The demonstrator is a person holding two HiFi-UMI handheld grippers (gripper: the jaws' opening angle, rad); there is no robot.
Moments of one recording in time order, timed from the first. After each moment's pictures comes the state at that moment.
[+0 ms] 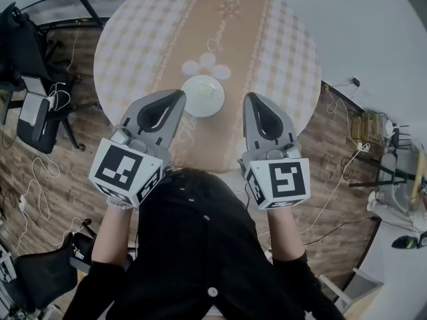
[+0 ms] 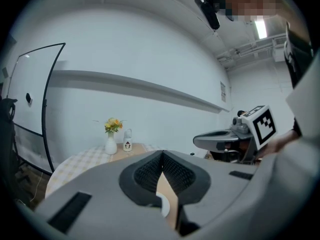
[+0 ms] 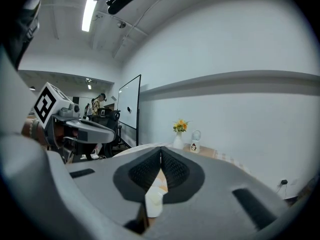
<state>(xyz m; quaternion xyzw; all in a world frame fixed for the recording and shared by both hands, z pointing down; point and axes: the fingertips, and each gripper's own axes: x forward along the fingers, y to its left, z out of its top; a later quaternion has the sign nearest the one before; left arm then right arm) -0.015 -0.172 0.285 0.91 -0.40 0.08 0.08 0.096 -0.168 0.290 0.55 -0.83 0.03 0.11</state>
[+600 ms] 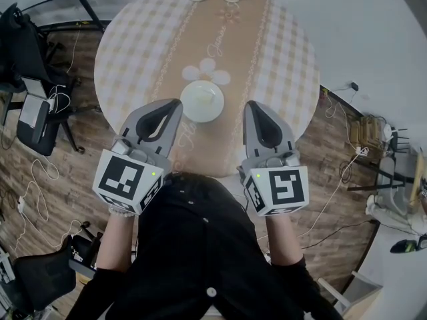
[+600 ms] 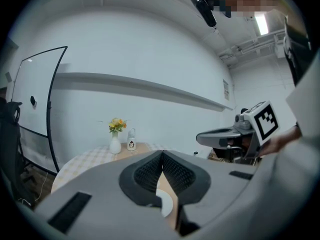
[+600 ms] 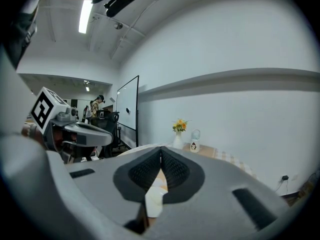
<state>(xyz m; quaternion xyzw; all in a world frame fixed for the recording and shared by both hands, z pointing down) -0.023 -0.170 0.289 0.90 -0.42 0.08 0.07 0.097 -0.165 0.288 0.55 -0.83 0.04 0.10</state>
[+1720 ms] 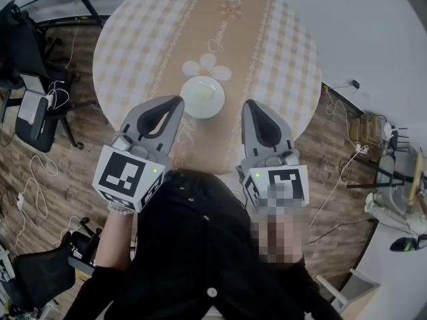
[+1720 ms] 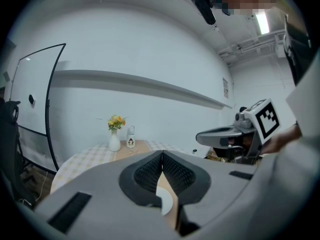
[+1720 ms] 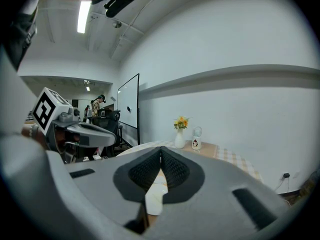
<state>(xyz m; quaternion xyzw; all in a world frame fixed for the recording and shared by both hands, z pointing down) -0.020 -0.172 0.298 0.90 -0.41 0.10 0.08 0.093 -0.165 0.297 0.54 -0.83 0.05 0.11</state>
